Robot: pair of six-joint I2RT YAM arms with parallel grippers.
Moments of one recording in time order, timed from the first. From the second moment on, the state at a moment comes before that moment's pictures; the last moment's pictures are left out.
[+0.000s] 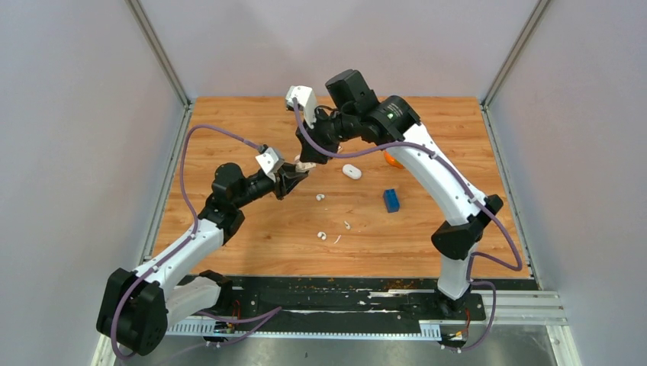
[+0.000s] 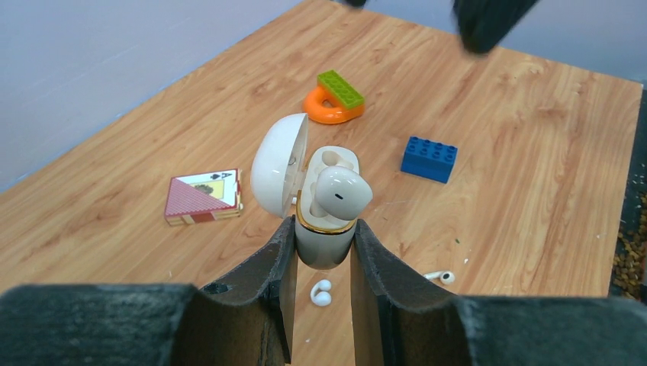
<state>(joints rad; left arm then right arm) -0.41 1.04 0.56 0.47 0.59 0.04 0.80 1.84 2.27 -1.09 -0.45 -0.35</state>
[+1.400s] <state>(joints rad) -0.42 1.04 0.56 0.47 0.62 0.05 0.75 2.01 2.33 -1.18 -0.55 -0.13</state>
